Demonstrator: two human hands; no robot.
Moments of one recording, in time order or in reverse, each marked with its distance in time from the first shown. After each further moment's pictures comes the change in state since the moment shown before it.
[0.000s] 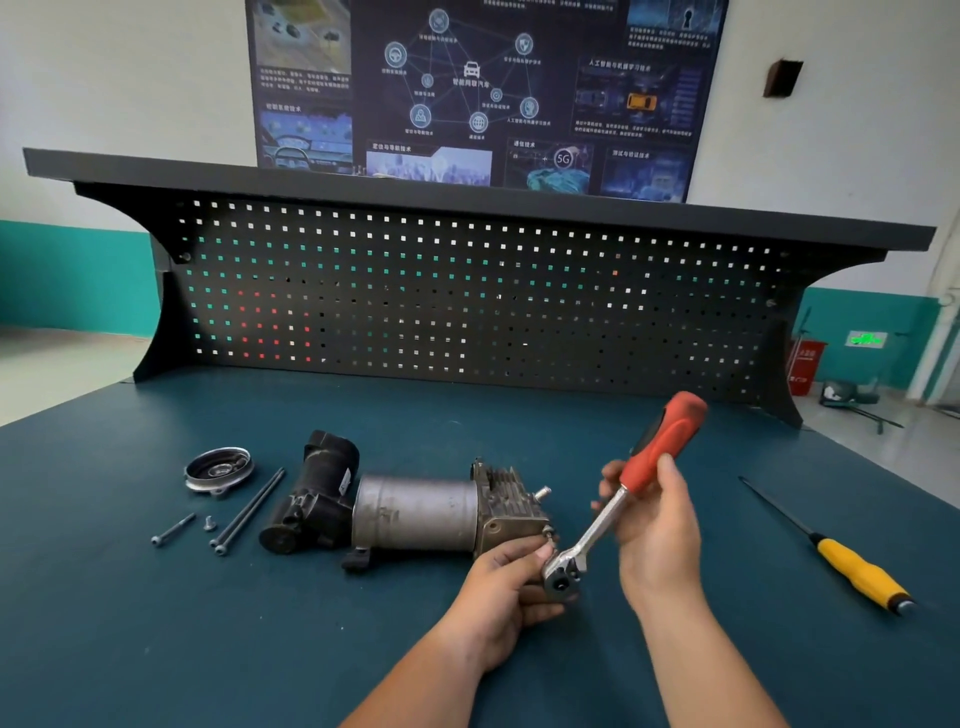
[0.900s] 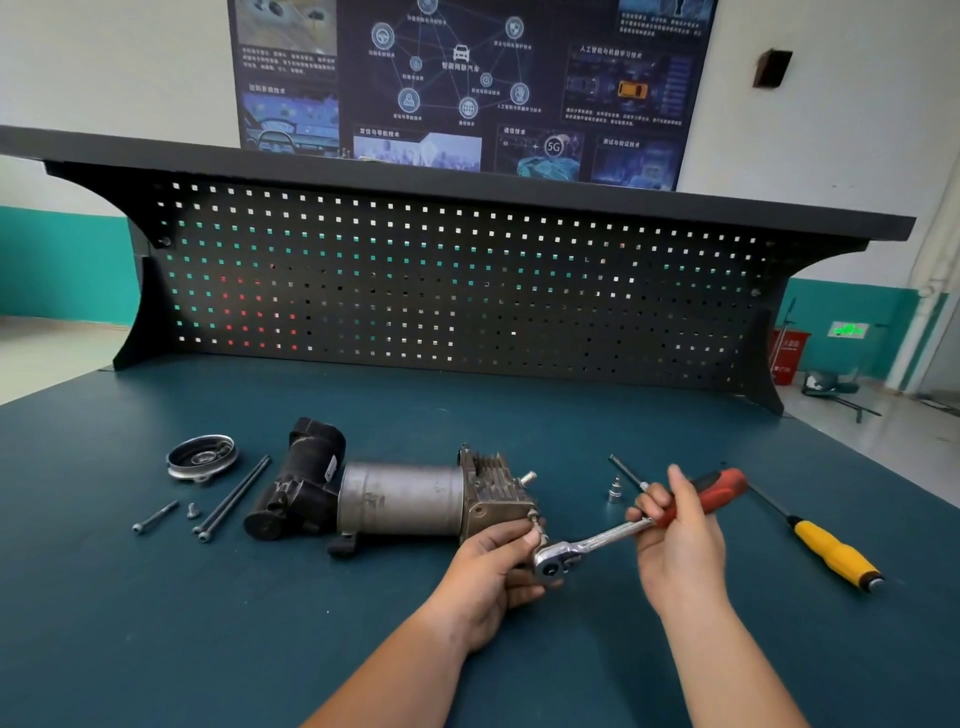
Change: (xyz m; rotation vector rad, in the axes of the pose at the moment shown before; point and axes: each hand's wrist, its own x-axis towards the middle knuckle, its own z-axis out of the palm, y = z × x) left_hand 0.003 -0.003 -0.001 0.005 0.019 -0.002; right_hand 0.013 0.002 -0.045 0.224 0.255 0.123
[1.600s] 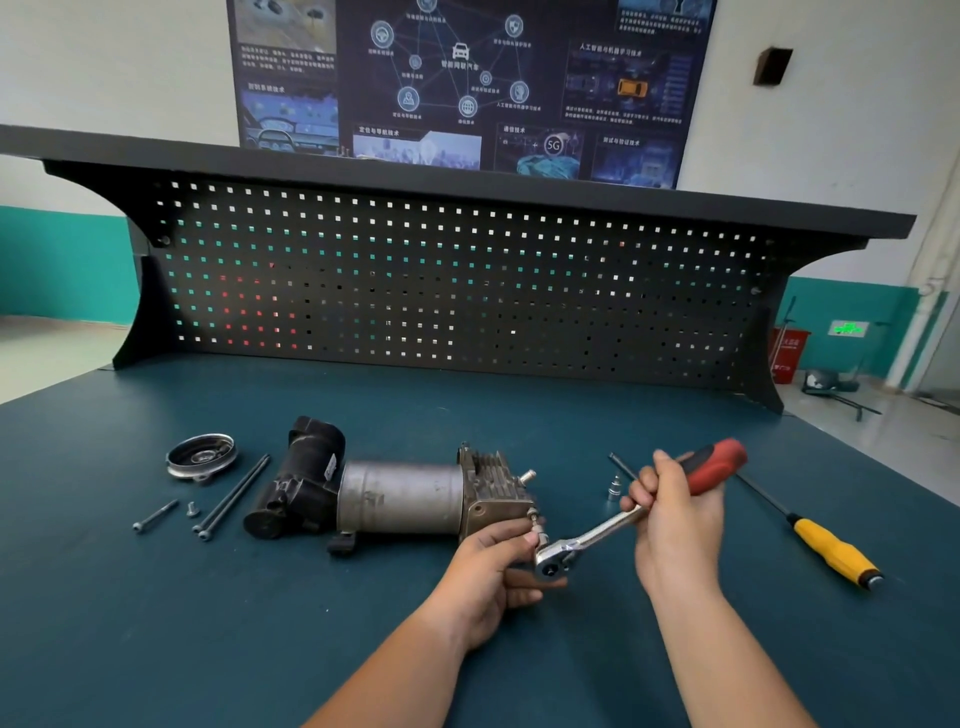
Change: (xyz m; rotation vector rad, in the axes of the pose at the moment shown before) left_hand -0.001 0.000 0.000 0.016 -0.038 -0.013; right_hand -0.007 -0.002 0.020 -0.194 -0.014 -0.200
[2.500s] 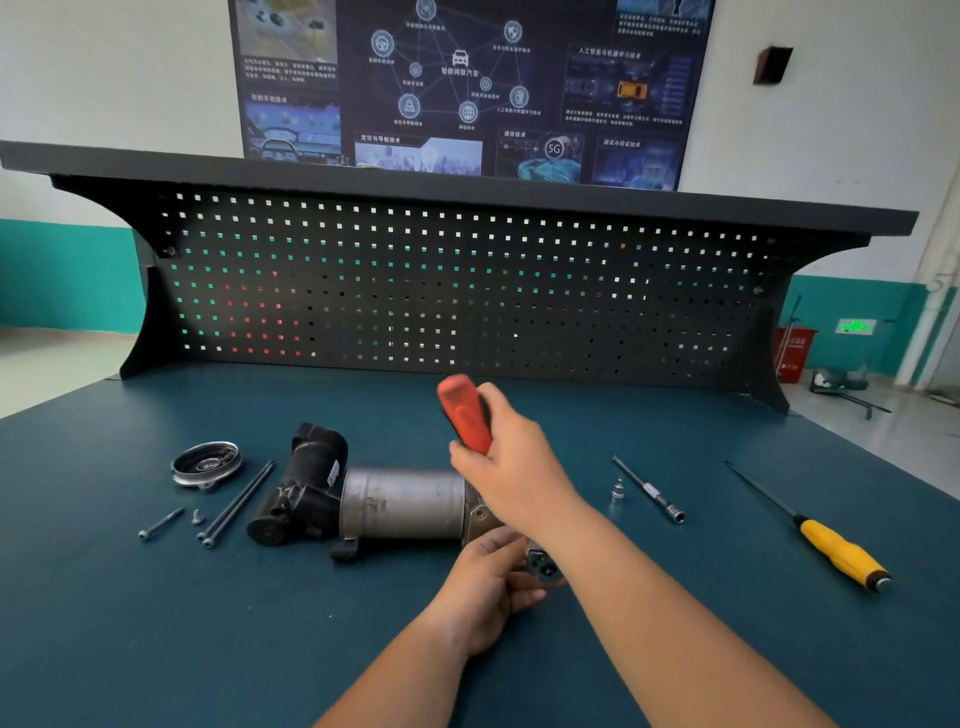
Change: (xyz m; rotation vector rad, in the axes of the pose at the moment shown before) left_hand 0.000 -0.002 -0.003 0.026 -0.033 0.025; right_hand -0.038 0.004 0.093 -0.943 -0.864 -0.413
